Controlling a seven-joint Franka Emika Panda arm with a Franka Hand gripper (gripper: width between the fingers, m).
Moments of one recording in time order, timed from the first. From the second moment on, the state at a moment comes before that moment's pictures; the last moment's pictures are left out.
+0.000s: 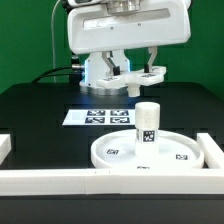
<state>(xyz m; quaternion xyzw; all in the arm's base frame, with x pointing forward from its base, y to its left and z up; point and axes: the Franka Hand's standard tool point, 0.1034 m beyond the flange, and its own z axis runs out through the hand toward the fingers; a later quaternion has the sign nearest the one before) 0.532 0.010 0.140 -0.99 0.13 -0.02 0.06</state>
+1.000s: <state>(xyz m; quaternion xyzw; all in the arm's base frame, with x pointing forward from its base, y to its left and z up) 0.555 0.032 0.135 -1.00 0.05 0.03 0.04</state>
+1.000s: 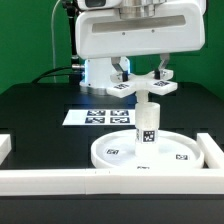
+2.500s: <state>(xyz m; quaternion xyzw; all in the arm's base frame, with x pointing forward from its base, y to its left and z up) 0.558 0.035 0.116 -1.00 0.04 -0.01 0.03</state>
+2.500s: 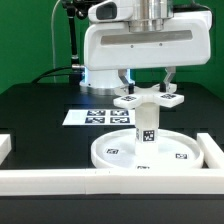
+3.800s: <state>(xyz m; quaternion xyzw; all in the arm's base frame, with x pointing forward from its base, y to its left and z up) 0.561 0.035 0.115 -0.95 0.30 -0.01 0.04</state>
